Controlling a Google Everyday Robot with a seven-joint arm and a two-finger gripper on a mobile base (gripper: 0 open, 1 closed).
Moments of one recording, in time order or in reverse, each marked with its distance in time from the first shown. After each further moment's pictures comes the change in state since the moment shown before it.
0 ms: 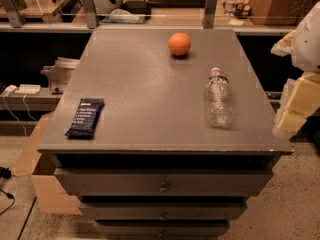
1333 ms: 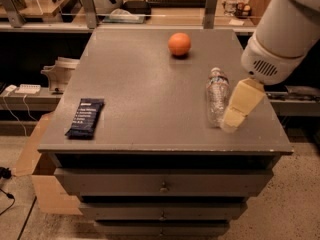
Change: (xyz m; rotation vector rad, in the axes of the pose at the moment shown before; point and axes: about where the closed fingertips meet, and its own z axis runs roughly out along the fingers) arm -0.032 -0.016 0.060 0.024 0.097 0.293
